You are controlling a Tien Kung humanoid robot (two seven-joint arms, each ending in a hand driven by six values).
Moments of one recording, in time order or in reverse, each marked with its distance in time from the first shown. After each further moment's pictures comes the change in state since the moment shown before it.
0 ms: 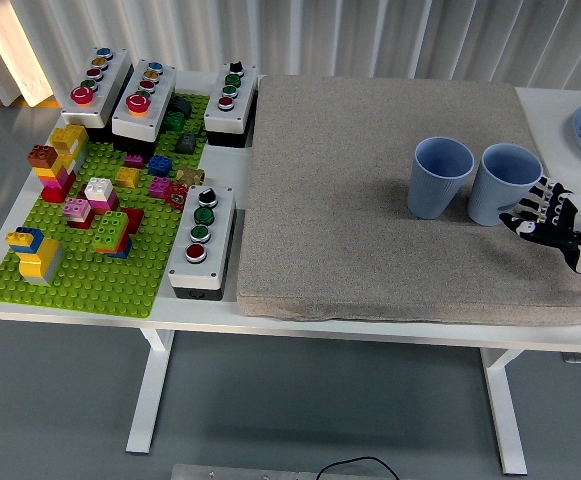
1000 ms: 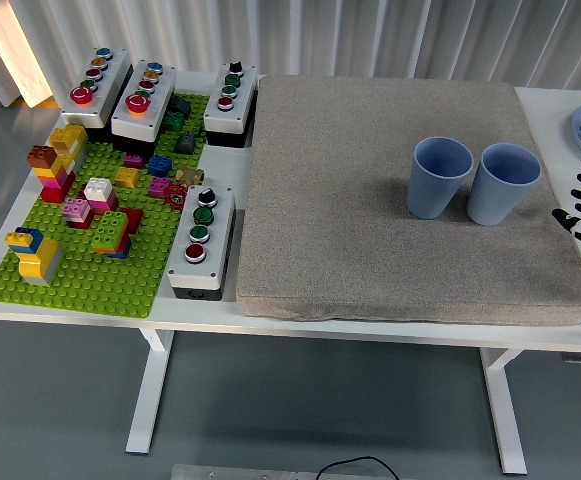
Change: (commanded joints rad) left arm 0.007 0.000 -0.104 0.000 0.084 0.003 0.014; right arm -0.143 -0.086 0.164 0.193 0.000 0.002 -0.018
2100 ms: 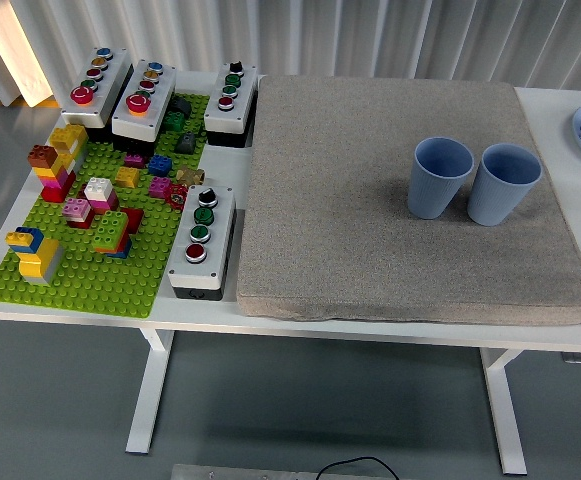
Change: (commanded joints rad) left arm 0.005 0.009 0.045 0.000 -0.053 0.003 -0.007; right arm 0.311 -0.030 0.123 0.144 0.310 -0.076 0.040
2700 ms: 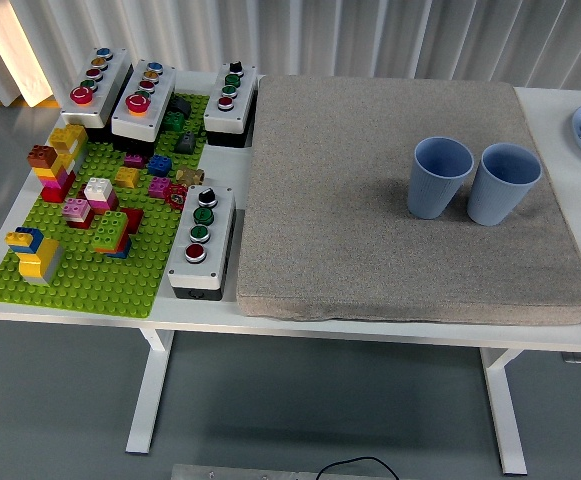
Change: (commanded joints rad) left arm -0.010 -0.001 0.012 0.000 -0.008 0.000 -0.005; right arm 0.018 0.019 -0.007 -0.106 0.213 -0.016 -0.055
